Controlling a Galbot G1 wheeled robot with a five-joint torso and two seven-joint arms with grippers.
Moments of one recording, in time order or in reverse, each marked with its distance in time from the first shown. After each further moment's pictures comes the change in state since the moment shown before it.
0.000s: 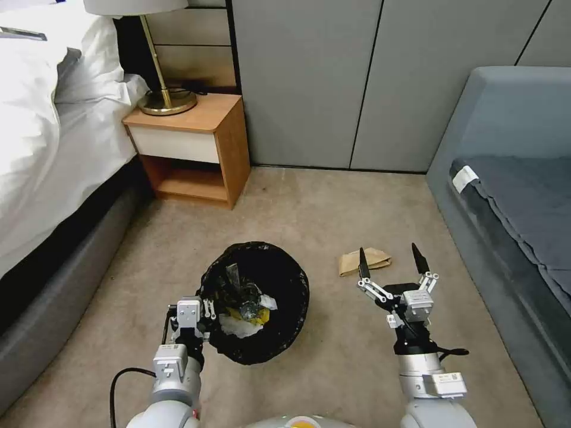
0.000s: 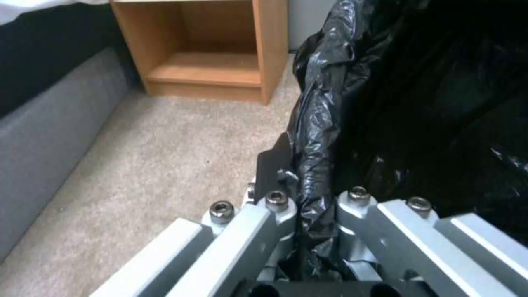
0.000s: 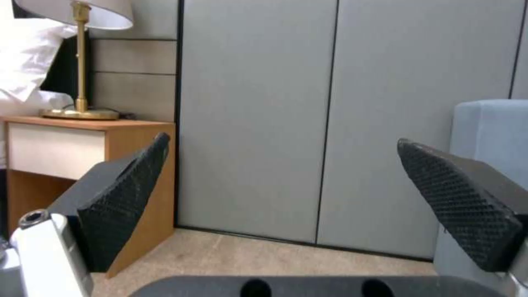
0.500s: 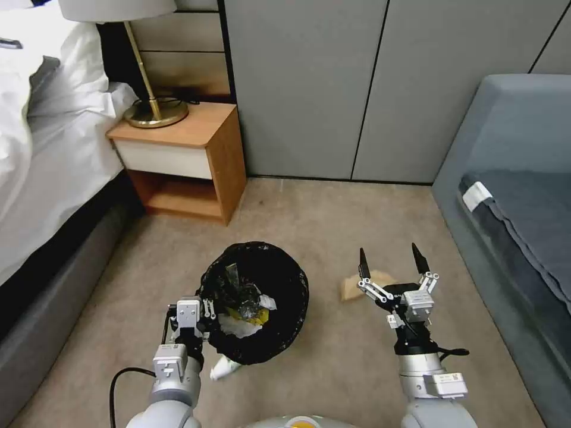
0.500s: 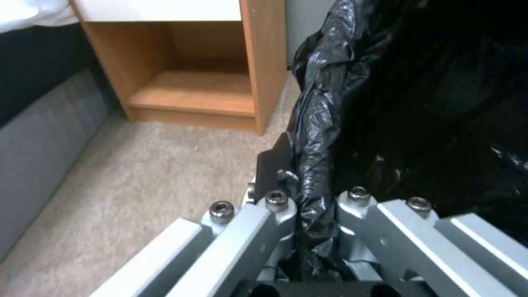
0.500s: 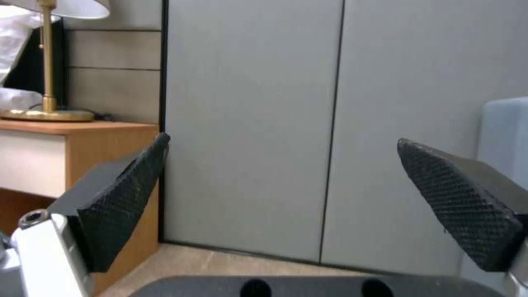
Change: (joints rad) left arm 0.000 0.000 -0.001 -0.003 0.002 0.000 0.000; right arm 0.003 -0.001 0.004 -0.004 0.004 0.013 -0.010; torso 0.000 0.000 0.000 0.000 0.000
